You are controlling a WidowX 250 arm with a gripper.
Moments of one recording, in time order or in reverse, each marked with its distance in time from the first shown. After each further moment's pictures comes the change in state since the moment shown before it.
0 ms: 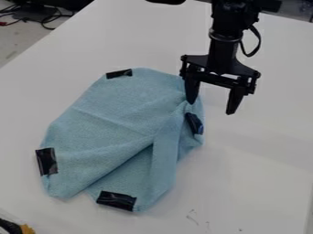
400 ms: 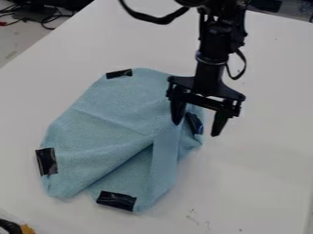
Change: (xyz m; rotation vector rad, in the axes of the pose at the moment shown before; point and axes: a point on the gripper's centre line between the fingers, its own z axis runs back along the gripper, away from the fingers) arm -0.032 0.017 -0.012 0.005 0.030 0.032
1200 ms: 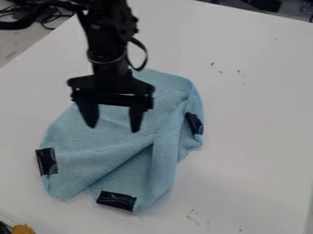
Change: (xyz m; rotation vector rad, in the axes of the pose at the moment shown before) arm -0.065 0.105 0.024 0.013 -0.100 0.259
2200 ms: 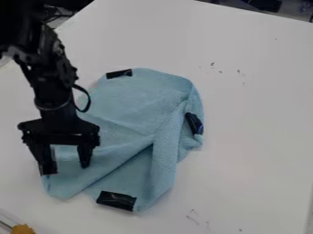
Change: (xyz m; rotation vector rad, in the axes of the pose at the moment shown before) arm -0.030 0.064 -0.061 0.051 0.106 0.091
